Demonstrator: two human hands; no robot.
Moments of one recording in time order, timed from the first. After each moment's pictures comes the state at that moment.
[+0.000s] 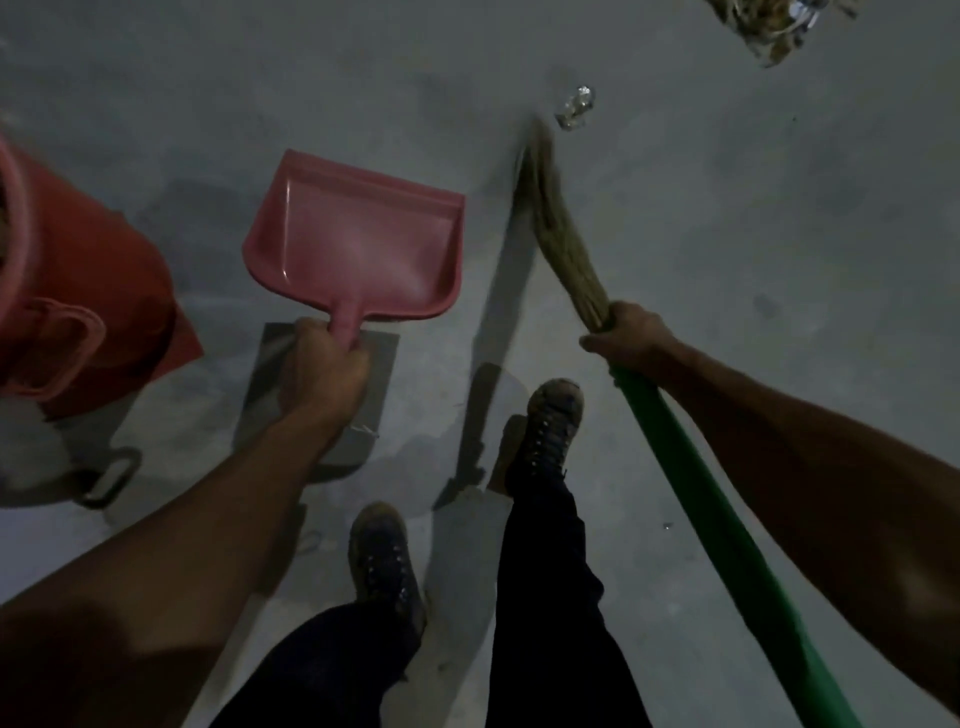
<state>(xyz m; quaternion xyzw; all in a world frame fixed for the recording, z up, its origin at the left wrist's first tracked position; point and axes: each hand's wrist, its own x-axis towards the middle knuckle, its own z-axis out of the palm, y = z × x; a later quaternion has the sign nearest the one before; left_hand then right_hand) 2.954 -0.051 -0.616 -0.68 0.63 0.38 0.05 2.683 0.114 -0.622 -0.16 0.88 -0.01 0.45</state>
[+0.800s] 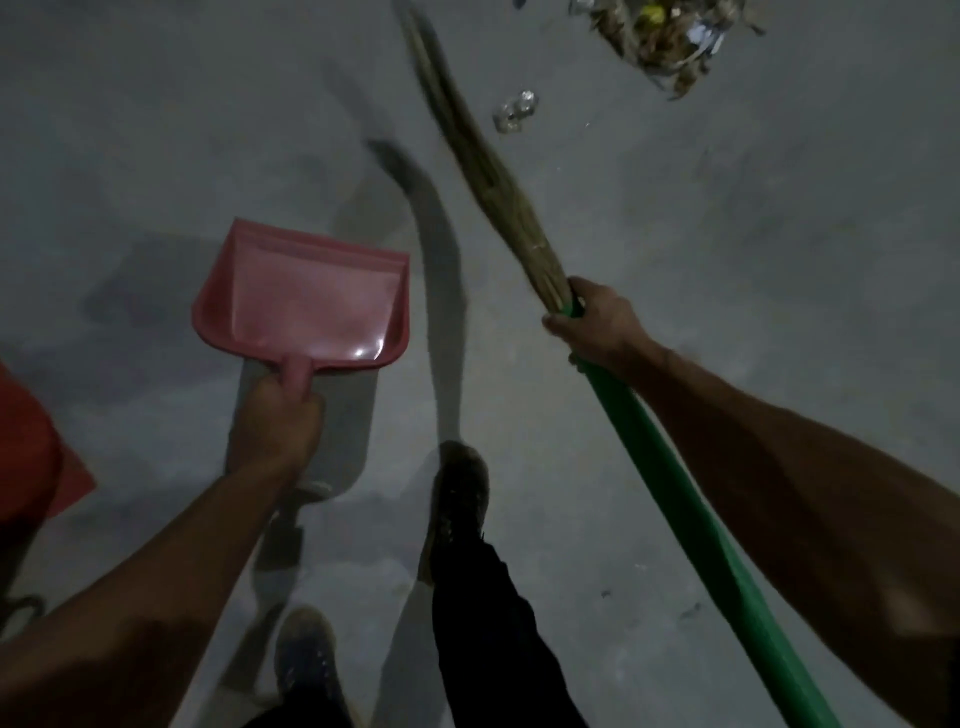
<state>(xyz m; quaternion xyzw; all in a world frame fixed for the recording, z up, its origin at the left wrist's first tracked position) 2.753 -0.073 -0.617 -0.66 0.65 0.36 0.11 2.470 0.084 -0.603 -0.17 0.87 -0.16 0.43</state>
